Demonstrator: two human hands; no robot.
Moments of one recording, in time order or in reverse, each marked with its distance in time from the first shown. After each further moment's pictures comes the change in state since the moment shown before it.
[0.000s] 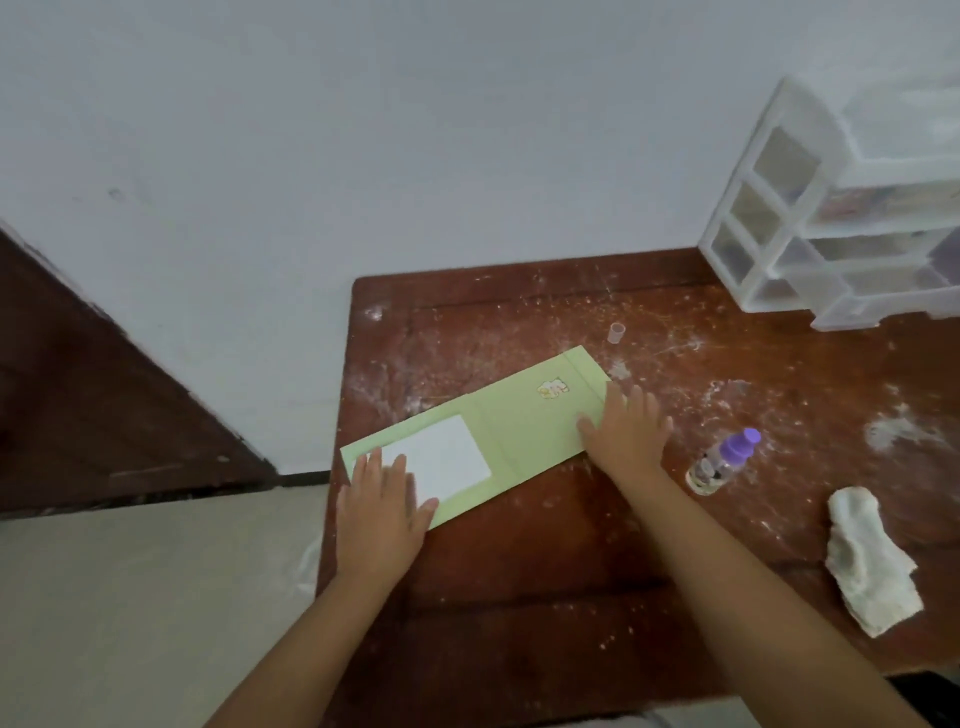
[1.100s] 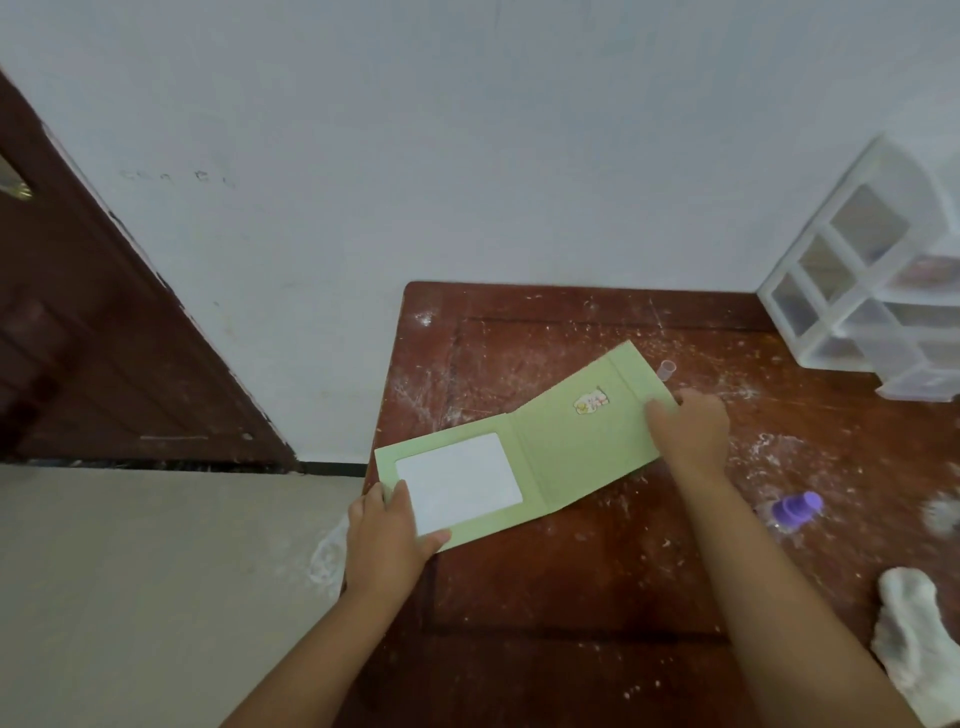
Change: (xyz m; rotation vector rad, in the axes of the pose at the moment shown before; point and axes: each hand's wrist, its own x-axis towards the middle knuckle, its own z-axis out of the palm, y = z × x) left_hand -0.001 -0.019 -0.002 -0.030 -0.066 -0.192; right_hand 0.021 -0.020 -0.040 0.316 0.205 0.087
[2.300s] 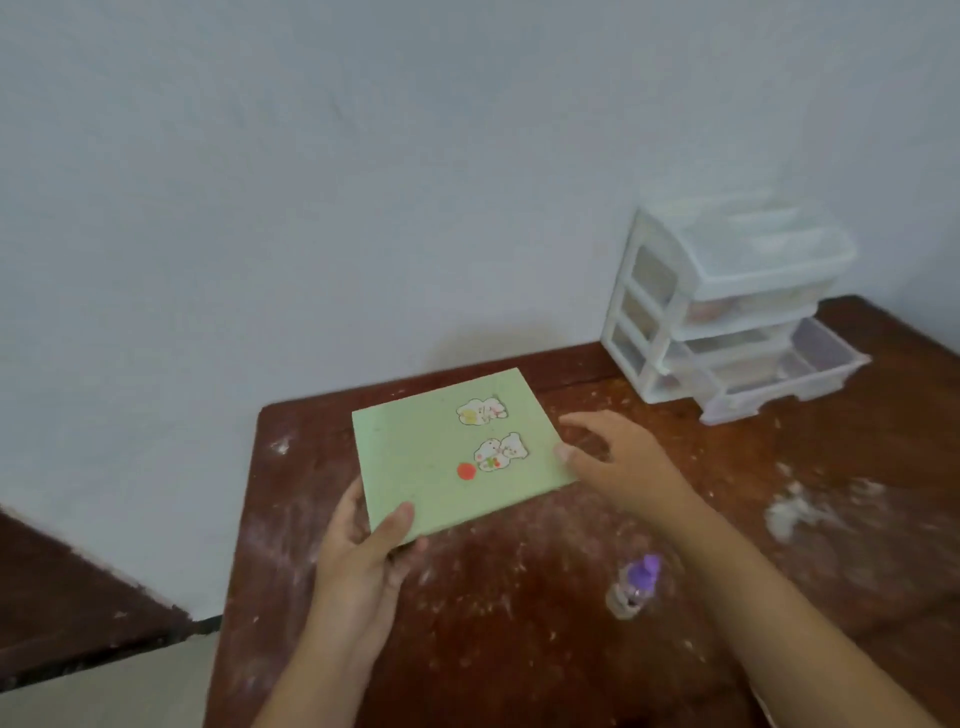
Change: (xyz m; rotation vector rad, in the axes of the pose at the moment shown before) left_hand 0.003 0.161 -0.086 -1.745 -0.267 -0.003; right_hand 0.018 0.009 -0.133 0.130 -0.266 -0.325
